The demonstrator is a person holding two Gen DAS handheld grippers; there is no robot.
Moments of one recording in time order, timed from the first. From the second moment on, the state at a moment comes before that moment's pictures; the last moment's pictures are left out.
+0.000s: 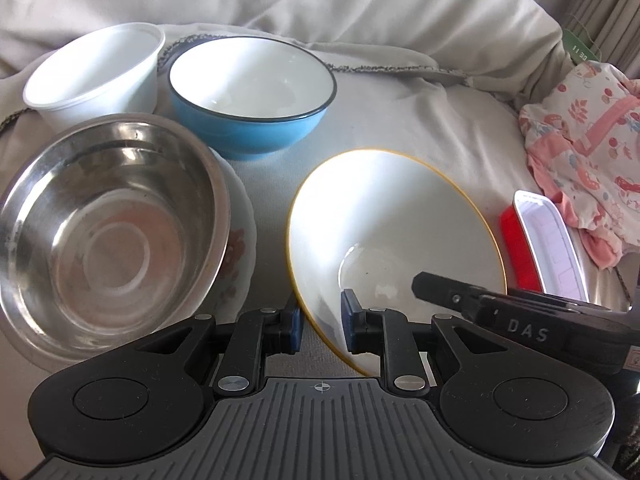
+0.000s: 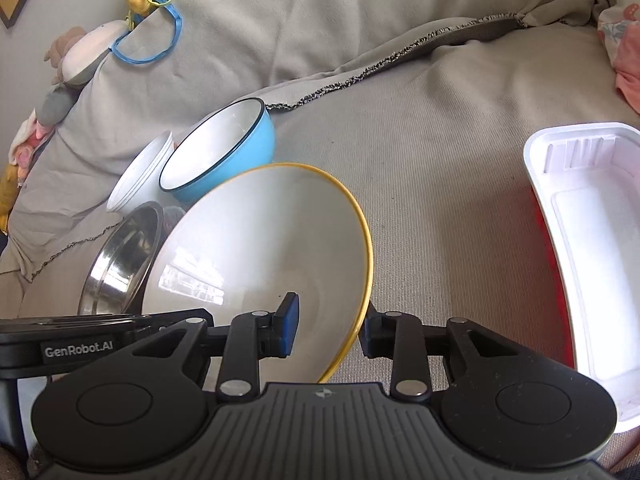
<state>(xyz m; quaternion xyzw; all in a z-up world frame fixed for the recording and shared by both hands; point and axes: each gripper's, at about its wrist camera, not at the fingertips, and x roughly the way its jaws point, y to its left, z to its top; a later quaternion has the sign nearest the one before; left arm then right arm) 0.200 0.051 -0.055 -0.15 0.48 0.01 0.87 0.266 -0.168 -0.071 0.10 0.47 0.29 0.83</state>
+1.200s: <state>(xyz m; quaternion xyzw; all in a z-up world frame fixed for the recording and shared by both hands) 0.337 0.167 -0.043 -0.15 0.47 0.11 0.86 0.416 -0.012 -0.051 0.03 0.52 0.28 0.80</state>
